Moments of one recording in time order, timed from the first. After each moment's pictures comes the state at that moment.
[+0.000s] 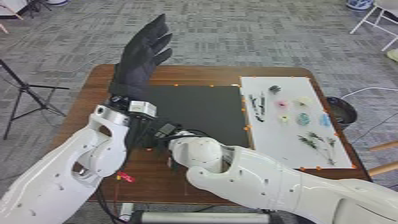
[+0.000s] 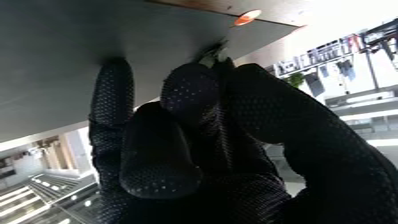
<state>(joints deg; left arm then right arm) 80.3 -45.6 -61.3 -109.1 40.5 4.8 27.1 -48.2 -72.8 12.0 -88.8 -116.6 -4.6 26.5</state>
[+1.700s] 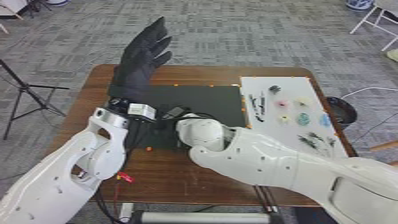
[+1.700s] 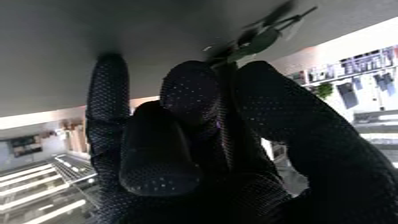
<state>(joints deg) 81.9 -45.6 -62.3 -109.6 40.5 4.5 26.9 -40.0 -73.5 8.6 -81.1 -112.8 -3.7 28.5</state>
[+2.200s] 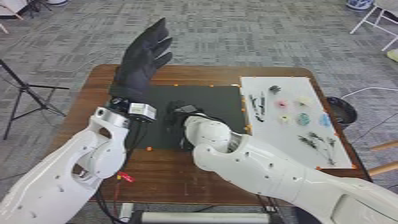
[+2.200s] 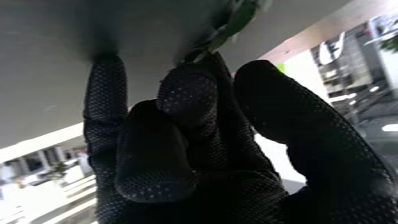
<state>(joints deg) 81.3 -46.3 -62.1 -108.7 40.6 3.7 26.0 -49.1 -73.5 20.1 -85.5 -111.0 -3.5 39.8</state>
